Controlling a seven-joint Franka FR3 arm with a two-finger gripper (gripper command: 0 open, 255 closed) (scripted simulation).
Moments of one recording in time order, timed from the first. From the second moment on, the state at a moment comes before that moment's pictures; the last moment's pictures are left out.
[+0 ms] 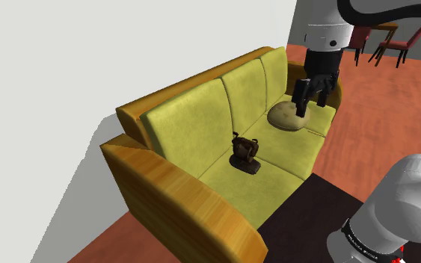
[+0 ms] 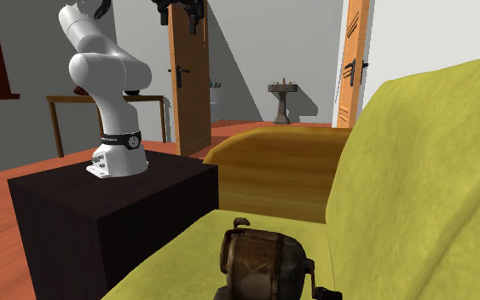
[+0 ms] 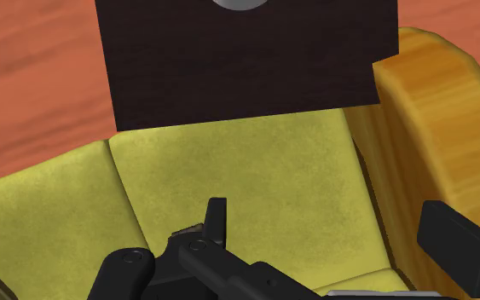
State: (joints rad) arm -0.01 -0.81 0.07 -2.33 0.02 1.42 0.17
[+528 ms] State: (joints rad) arm -0.03 -0.69 0.04 -2.41 -0.01 1.63 0.13
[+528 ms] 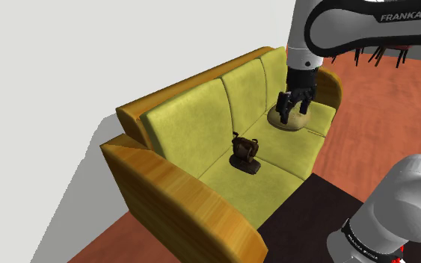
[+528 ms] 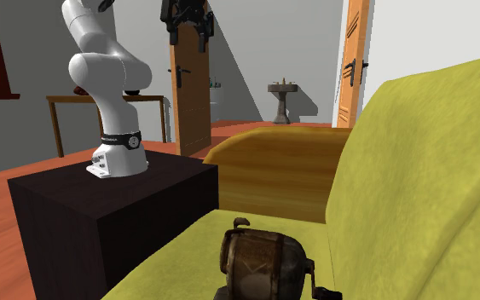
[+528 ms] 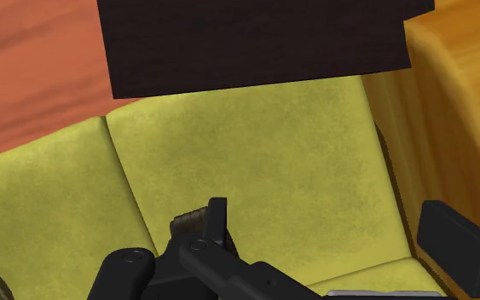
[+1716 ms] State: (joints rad) arm -0.08 -0.11 -0.02 -2.35 -0.09 2.20 0.05
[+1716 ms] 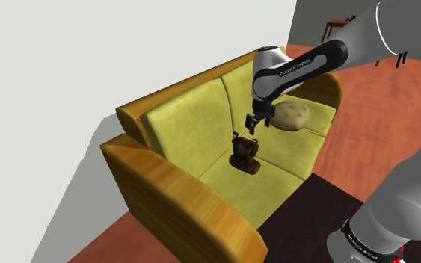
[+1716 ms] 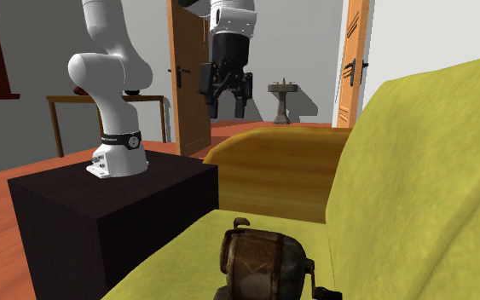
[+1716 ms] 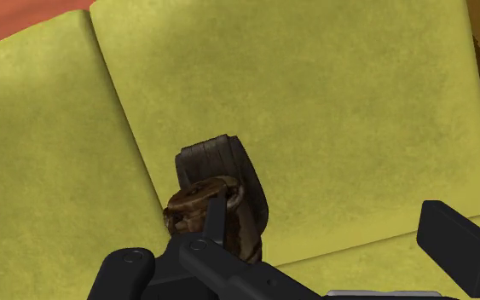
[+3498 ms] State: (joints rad) arm -0.16 0.82 -0.05 -1.58 -0.09 2.44 -0.04
